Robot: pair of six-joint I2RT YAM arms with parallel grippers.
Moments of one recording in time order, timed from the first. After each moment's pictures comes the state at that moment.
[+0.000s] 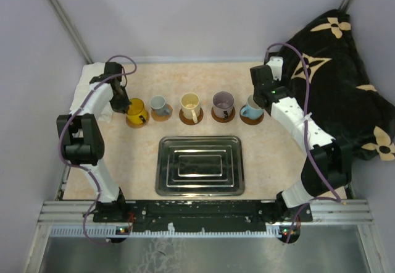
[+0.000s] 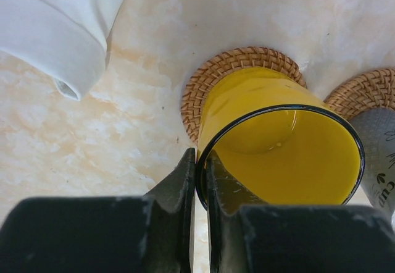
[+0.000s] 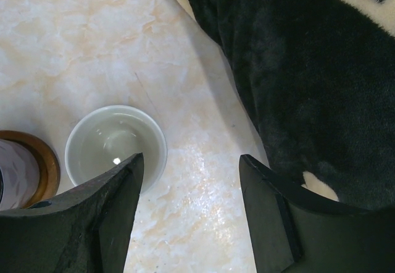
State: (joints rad) left arm 0.00 1.86 1.50 -0.78 -0.18 -0.33; right arm 0.33 1.50 1.27 -0.51 0.68 0.27
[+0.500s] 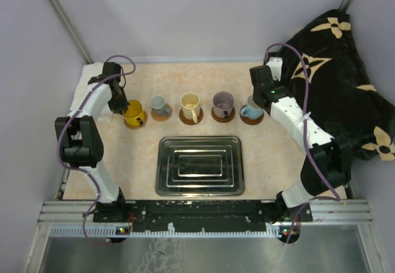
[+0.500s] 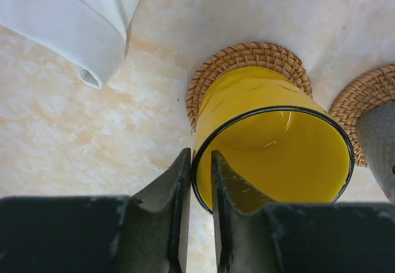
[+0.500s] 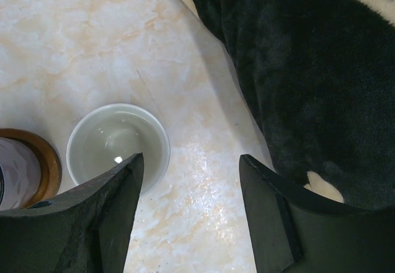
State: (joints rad) left arm 0.00 1.83 1.49 -0.81 -0.21 -0.32; right arm 0.33 1.51 1.27 -0.51 0.67 0.27
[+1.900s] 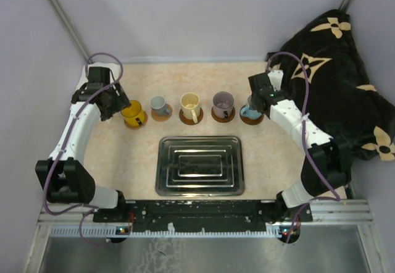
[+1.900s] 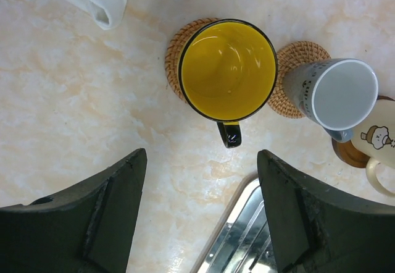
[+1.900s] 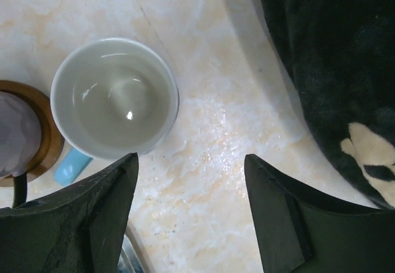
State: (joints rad) left arm -0.02 1.42 1.31 -0.80 -0.17 -0.48; right arm 0.33 1.51 1.21 -0.63 0.59 0.44
